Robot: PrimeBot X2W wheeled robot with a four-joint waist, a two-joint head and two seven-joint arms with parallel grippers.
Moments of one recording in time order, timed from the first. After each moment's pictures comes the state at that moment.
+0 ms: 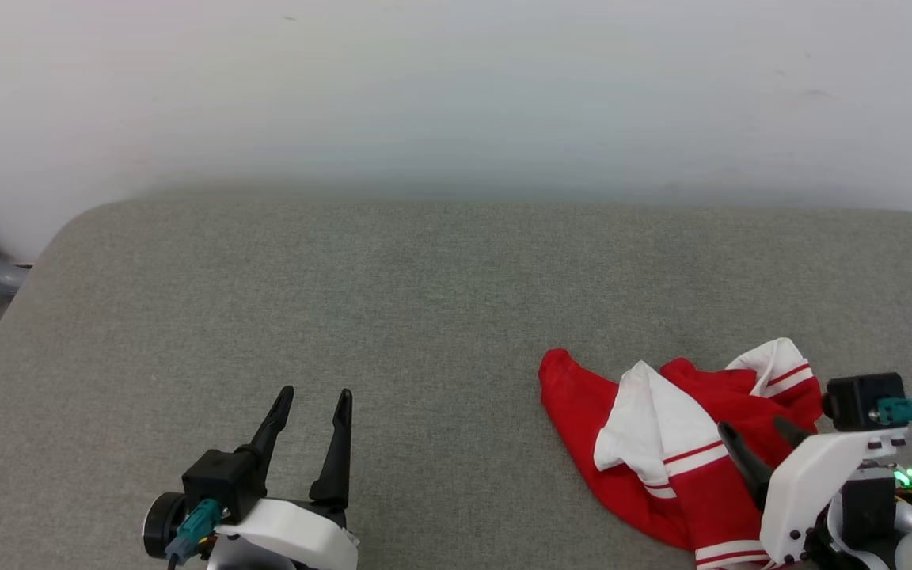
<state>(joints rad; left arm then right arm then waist) -0.04 0.07 -0.13 0.21 -0.23 -0.10 -0.26 -0.03 -0.13 -0.04 0.01 0.27 0.13 0.49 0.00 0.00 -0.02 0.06</state>
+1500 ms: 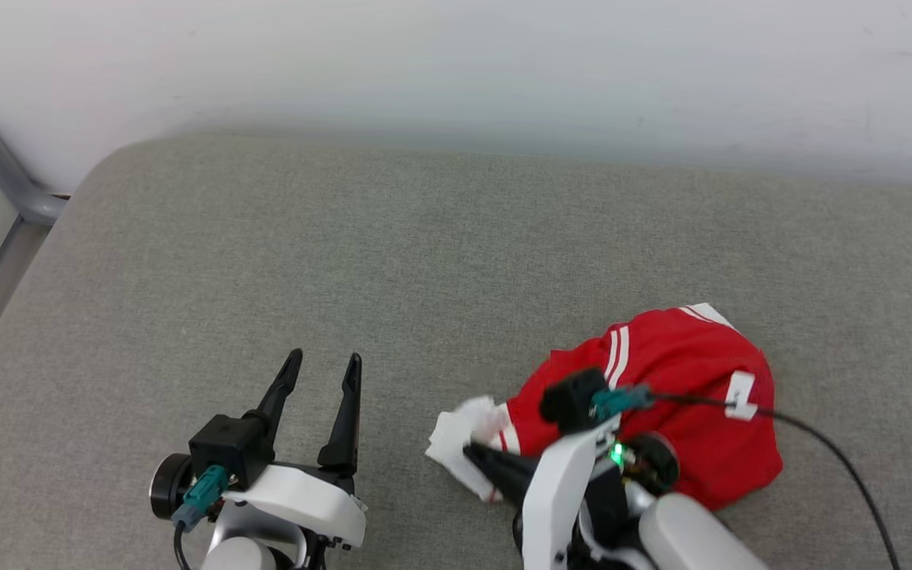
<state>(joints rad) -0.12 0.06 -0.14 0.22 -0.22 -0.11 -0.26 -0.32 -0.05 0.57 0.29 0.58 0.13 0.35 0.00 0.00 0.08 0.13</state>
